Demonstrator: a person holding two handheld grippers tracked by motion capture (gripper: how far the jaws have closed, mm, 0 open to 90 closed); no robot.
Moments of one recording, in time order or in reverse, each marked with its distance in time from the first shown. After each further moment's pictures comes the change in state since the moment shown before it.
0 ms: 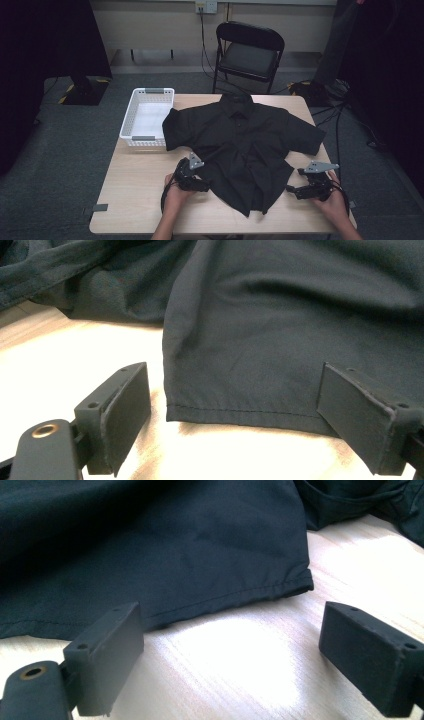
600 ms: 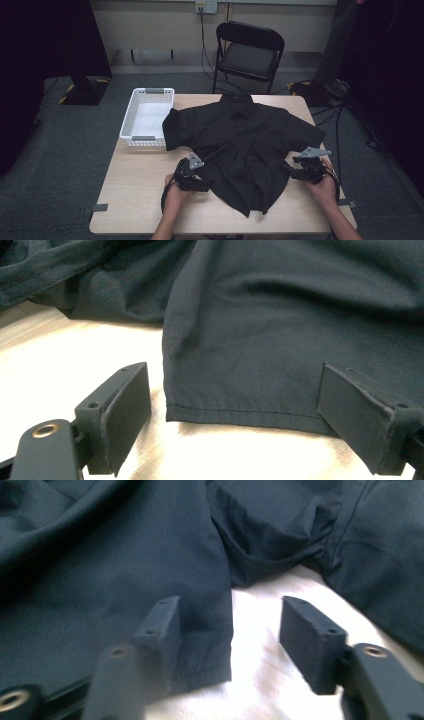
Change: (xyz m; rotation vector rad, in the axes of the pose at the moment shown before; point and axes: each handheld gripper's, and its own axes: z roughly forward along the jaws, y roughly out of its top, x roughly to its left) left arm 0.000 0.000 0.000 0.000 0.001 0.001; right arm -0.020 0.033 0.023 -0.001 -0.156 0.021
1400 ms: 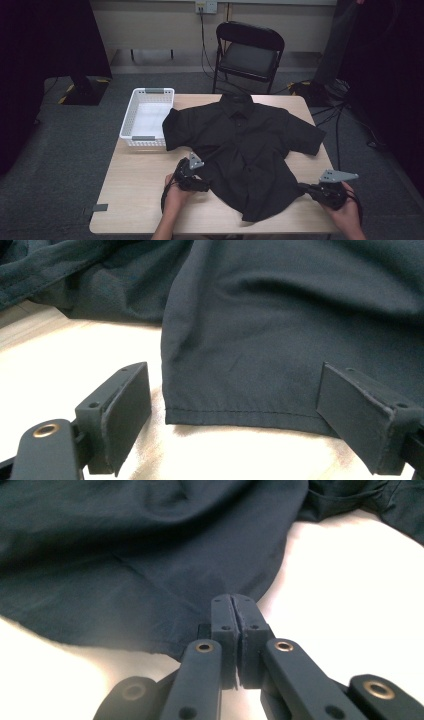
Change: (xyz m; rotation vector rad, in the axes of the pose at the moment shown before) left arm 0.000 0.000 0.000 -0.001 -0.001 0.000; right arm 0.023 -0.048 -0.077 -0.038 0.193 0.016
